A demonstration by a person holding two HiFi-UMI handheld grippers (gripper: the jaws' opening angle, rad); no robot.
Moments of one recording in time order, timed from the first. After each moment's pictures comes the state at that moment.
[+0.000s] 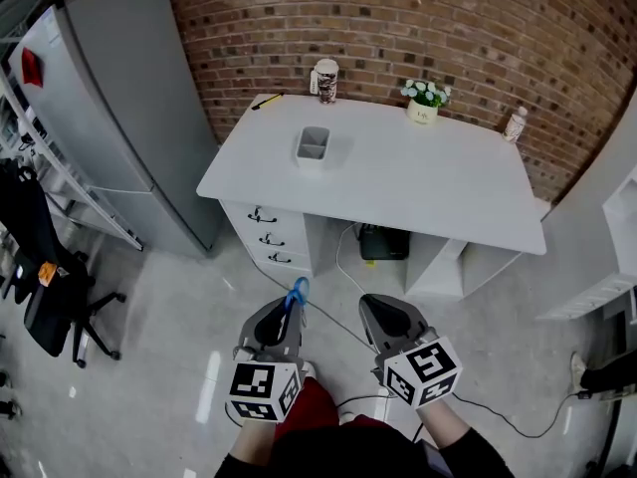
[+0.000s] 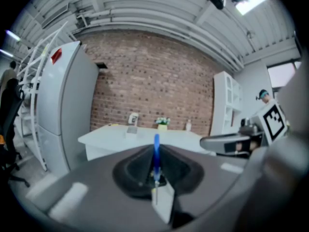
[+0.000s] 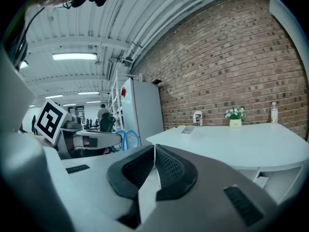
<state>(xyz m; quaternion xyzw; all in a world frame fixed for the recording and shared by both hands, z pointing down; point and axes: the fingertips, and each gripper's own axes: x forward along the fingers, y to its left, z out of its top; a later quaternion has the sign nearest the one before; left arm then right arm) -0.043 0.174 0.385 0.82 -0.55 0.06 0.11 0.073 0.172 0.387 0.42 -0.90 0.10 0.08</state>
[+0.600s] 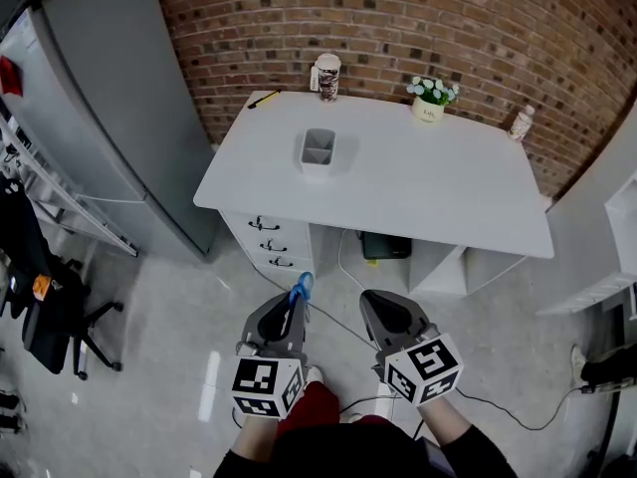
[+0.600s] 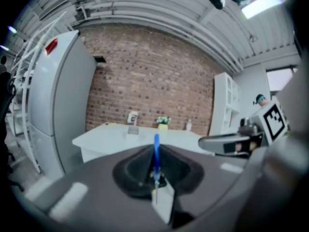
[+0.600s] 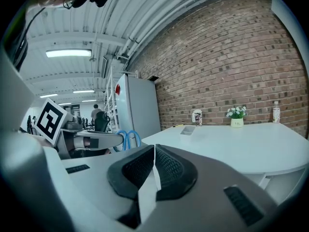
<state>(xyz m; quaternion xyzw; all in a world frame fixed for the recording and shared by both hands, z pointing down) -0.070 0.109 0.391 0.84 -0.53 0.07 0.12 0.039 0.112 0.389 0.44 -0.89 0.11 0.09</state>
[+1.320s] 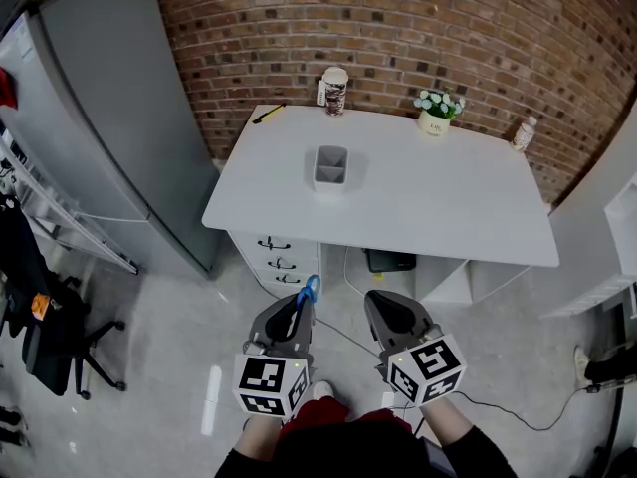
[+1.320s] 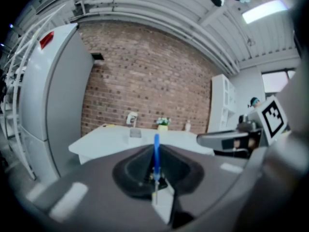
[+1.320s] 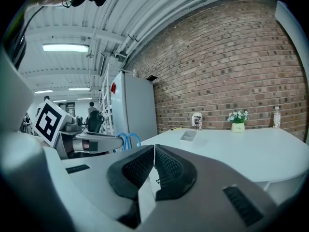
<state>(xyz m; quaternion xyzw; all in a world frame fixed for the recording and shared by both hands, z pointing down) -0.105 0.063 0.390 0.85 -0.50 0.06 0.12 0.000 0.069 0.382 0.46 -0.88 0.10 0.09</state>
